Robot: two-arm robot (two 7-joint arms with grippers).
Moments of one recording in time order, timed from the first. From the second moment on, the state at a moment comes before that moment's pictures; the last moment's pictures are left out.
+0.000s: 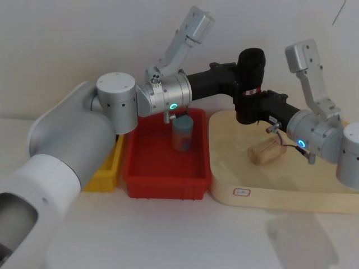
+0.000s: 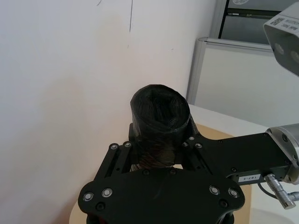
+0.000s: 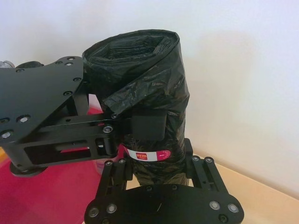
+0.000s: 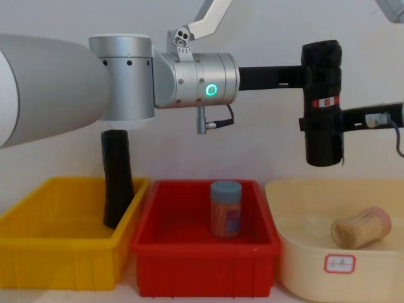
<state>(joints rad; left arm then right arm) -0.99 -0.05 0.59 -0.68 -0.47 0.00 -0.78 0.52 0.29 -0.31 -1.38 0.27 0.42 0.30</state>
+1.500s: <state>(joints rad) -0.99 -0.05 0.59 -0.67 -0.47 0.00 -0.78 0.54 0.29 -0.26 -1.37 0.25 0.44 0.23</state>
